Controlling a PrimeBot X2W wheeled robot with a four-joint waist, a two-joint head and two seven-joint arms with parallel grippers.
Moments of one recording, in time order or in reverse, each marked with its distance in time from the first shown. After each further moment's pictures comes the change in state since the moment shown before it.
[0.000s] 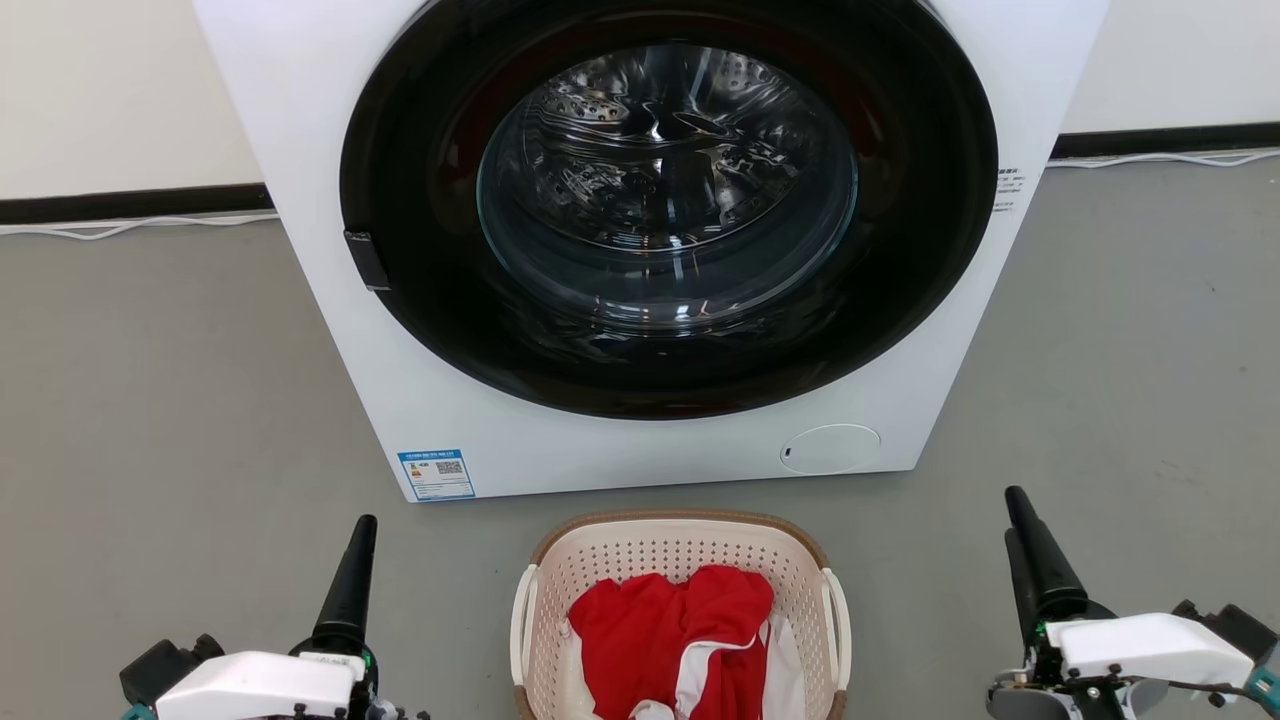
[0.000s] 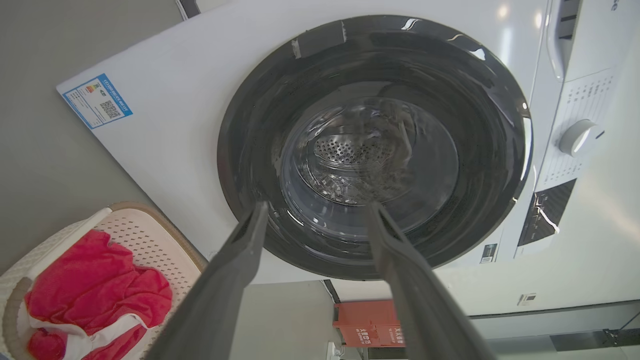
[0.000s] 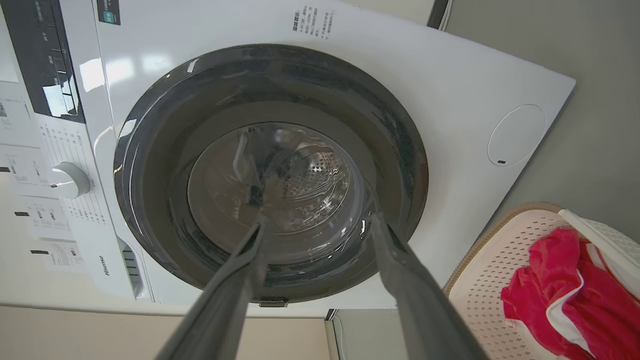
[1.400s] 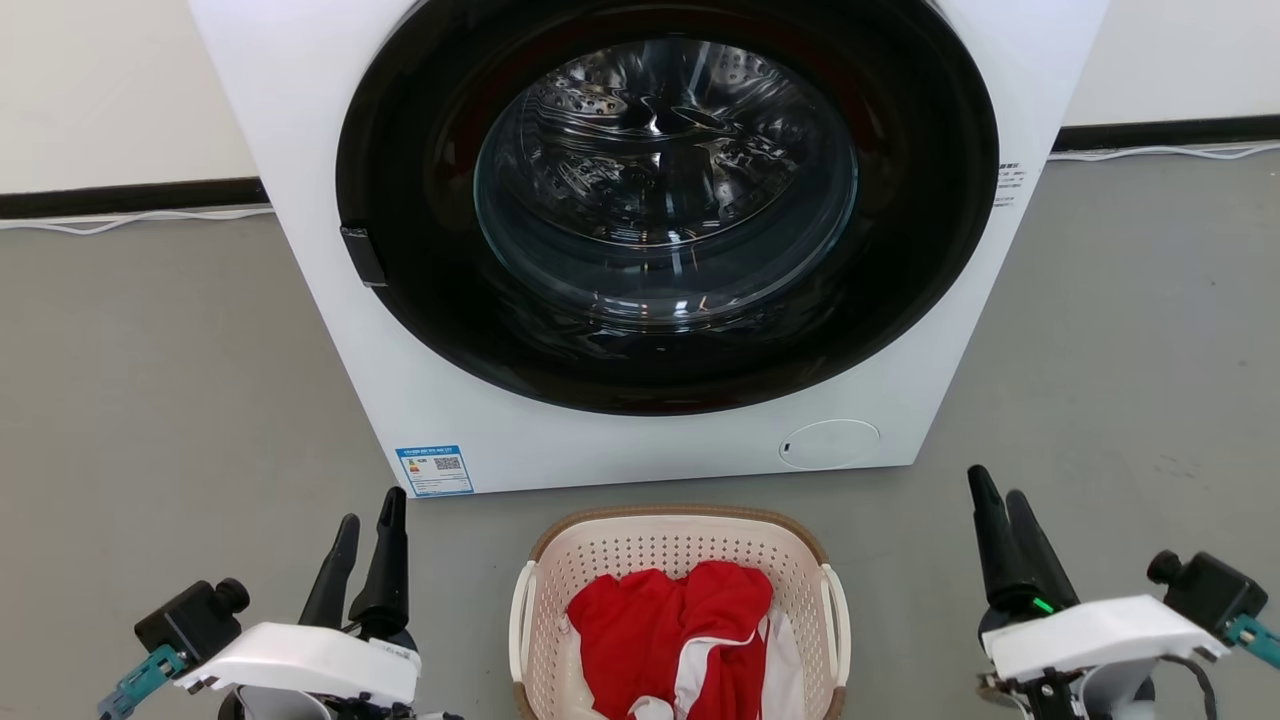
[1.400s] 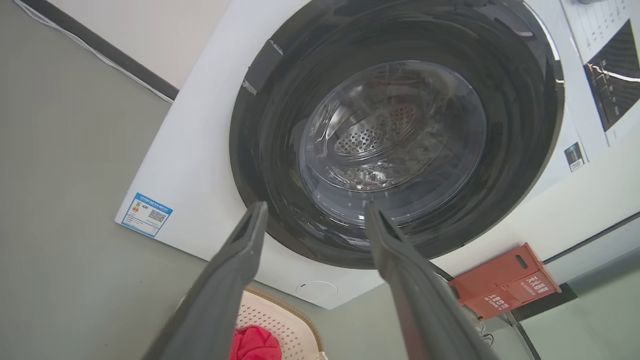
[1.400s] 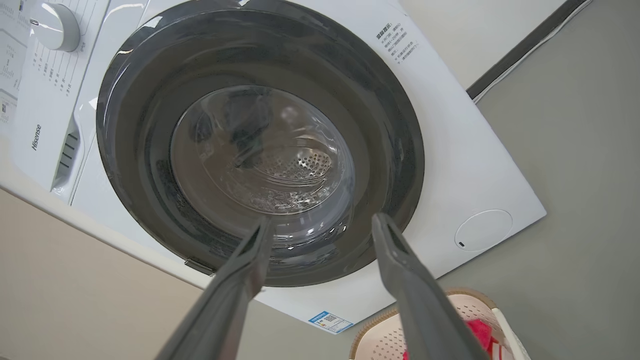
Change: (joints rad) left arm -0.020 0.000 -0.031 -0.038 0.556 0.000 -0.114; right arm -0.009 -0.029 0.081 -0.034 -0.500 0.000 -0.122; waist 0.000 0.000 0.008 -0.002
